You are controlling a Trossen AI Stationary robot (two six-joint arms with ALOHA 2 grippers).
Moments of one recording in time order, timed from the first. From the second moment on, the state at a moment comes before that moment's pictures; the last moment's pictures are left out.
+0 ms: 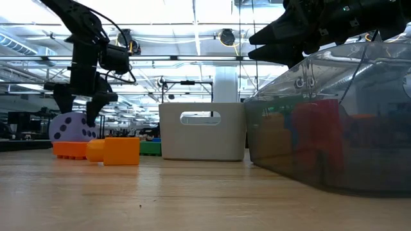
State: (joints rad) left arm 0.77 1.36 0.81 -1.04 -0.22 -0.67; right arm 0.30 1.30 0.53 0.55 0.39 0.27
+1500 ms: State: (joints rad) left arm 0.67 1.35 0.89 -0.74 0.03 -0.60; right arm 0.30 1.30 0.53 0.55 0.39 0.27
